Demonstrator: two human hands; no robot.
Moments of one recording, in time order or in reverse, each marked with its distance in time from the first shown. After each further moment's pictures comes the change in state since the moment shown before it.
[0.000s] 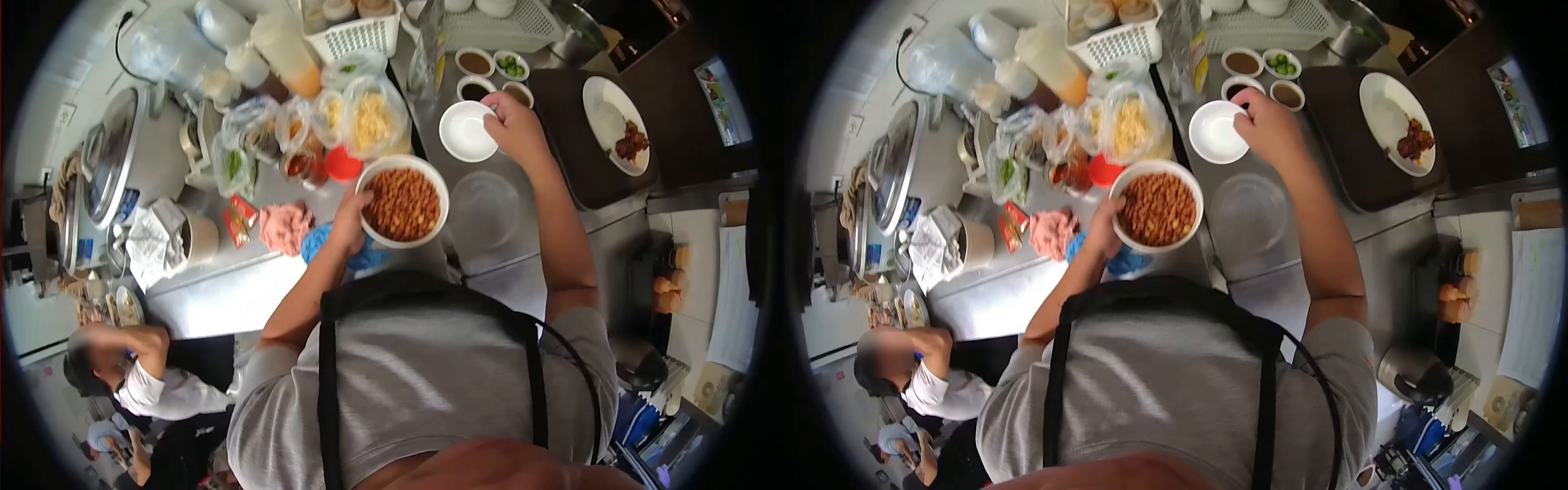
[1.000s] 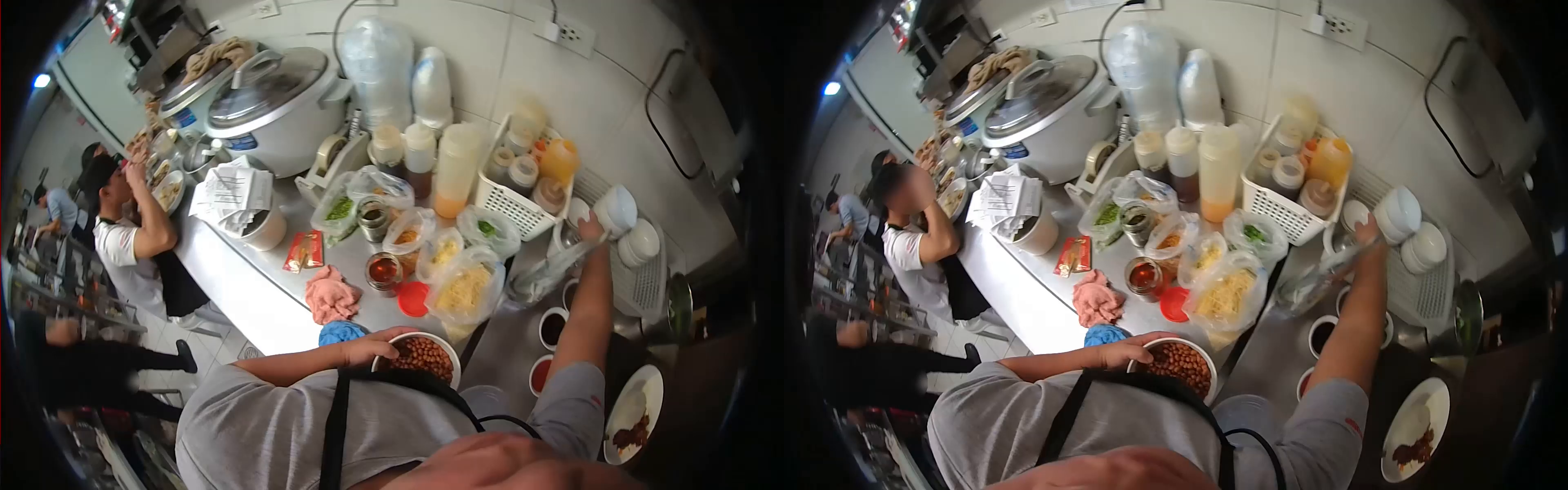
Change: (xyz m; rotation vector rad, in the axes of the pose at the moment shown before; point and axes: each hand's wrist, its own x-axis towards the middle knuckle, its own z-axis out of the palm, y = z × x) left_hand -0.020 0.008 -0.019 0.059 -0.063 -0.139; right_hand 0.415 0.169 0.134 -0.553 -0.185 -0.322
